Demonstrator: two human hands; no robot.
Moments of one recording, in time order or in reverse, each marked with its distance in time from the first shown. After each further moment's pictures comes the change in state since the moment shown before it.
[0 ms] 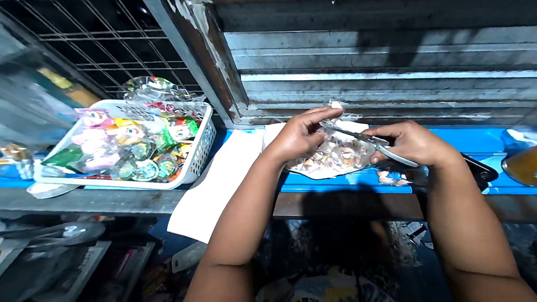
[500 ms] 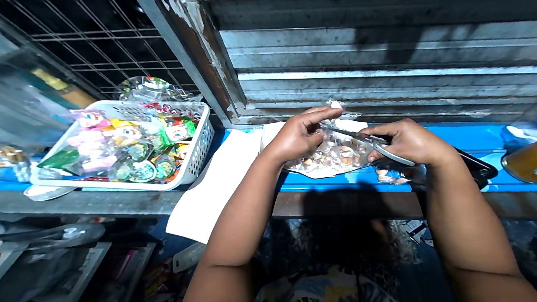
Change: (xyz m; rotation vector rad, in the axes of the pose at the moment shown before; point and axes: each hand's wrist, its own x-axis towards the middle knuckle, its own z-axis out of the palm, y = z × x) left_hand 0.000 0.001 0.001 0.003 -0.015 0.005; right_hand 0.001 0.000 0.003 -0.049 0.015 -0.052
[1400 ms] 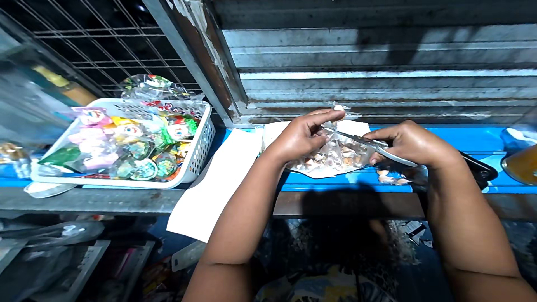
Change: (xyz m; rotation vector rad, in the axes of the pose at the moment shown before) left_hand 0.000 -0.001 0.001 -0.003 -0.038 -0.010; right_hand -0.001 -0.002 0.000 0.021 -0.046 0.039
